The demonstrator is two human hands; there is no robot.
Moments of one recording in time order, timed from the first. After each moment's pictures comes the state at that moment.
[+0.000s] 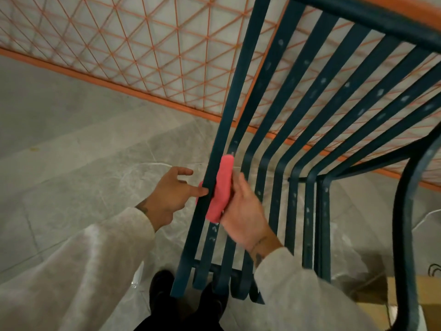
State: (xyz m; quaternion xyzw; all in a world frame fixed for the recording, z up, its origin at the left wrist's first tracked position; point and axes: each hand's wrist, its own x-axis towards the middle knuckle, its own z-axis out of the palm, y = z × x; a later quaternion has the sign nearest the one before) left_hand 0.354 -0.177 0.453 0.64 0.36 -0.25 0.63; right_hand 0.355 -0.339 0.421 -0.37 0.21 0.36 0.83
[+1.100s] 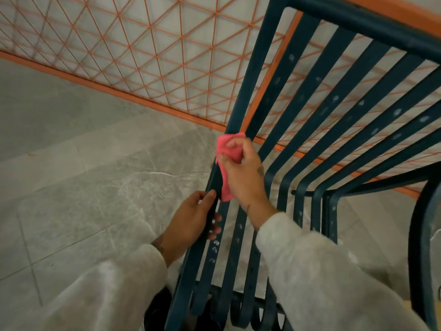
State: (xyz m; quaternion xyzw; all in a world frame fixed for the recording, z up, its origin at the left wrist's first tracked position) left_hand 0.359 -0.207 0.437 0.61 0.32 -0.22 0.69; right_hand 0.449 -0.304 0.449 -0.83 0.04 0.10 0.55
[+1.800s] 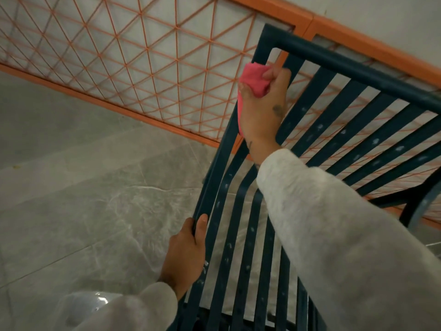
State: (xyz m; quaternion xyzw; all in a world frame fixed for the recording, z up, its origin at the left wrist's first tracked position) left_hand 0.343 -0.228 0.407 0.75 0.27 -0.11 0.59; right_hand 0.575 -0.281 0.526 -0.81 0.02 -0.16 0.57
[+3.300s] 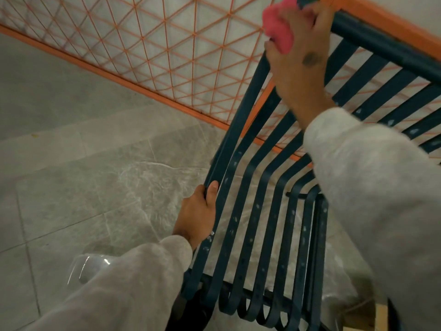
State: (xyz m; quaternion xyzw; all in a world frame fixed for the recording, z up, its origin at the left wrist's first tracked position) left_hand 0.343 -0.229 0.407 0.79 0.27 -0.09 0.54; right_hand 0.579 -0.310 0.561 -0.91 -0.20 -0.21 0.31
